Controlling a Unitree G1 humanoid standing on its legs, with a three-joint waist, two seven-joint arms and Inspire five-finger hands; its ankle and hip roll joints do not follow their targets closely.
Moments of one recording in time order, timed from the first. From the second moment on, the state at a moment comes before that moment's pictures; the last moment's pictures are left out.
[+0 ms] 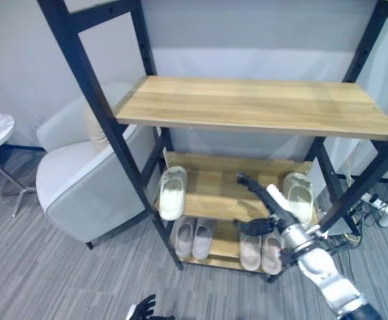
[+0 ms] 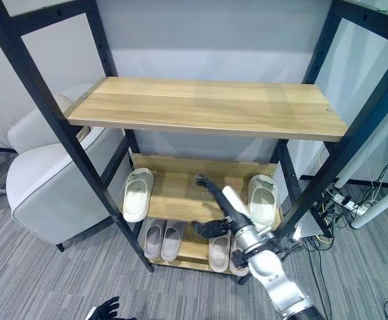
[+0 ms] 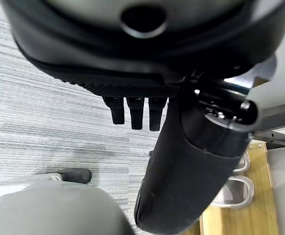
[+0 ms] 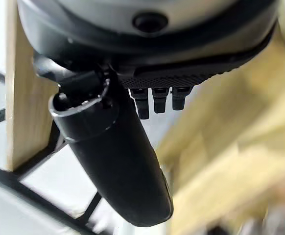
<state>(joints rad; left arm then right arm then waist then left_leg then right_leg) 0.20 0.20 -0.18 0.97 -0.11 -0.15 0.14 -0.02 -0.59 0.26 -0.01 -0.22 -0.19 -0.11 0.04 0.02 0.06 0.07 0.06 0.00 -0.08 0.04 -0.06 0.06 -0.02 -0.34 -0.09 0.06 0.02</state>
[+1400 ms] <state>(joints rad) 0.14 0.26 -0.15 0.97 -0.07 -0.13 0.07 -0.26 -0.85 0.30 0.29 -0.82 -0.04 -0.14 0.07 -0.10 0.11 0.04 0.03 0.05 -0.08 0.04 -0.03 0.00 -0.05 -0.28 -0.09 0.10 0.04</state>
